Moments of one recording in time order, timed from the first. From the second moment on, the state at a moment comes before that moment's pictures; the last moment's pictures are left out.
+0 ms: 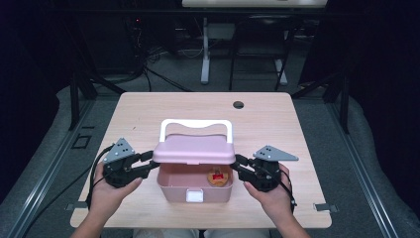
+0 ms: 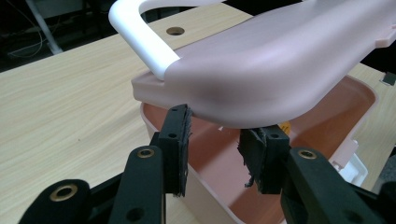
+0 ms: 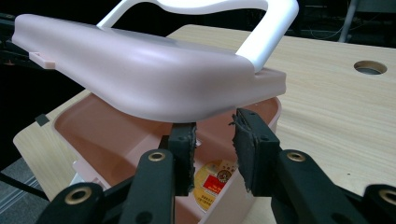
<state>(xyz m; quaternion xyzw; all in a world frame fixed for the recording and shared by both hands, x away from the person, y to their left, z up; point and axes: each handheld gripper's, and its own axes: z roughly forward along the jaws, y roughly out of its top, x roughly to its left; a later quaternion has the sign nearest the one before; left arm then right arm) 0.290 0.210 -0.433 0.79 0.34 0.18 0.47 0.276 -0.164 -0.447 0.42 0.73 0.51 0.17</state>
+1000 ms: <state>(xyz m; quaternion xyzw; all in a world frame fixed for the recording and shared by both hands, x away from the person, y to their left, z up) 0.272 0.215 -0.446 0.80 0.34 0.17 0.46 0.259 -0.173 -0.459 0.42 0.73 0.51 0.15</state>
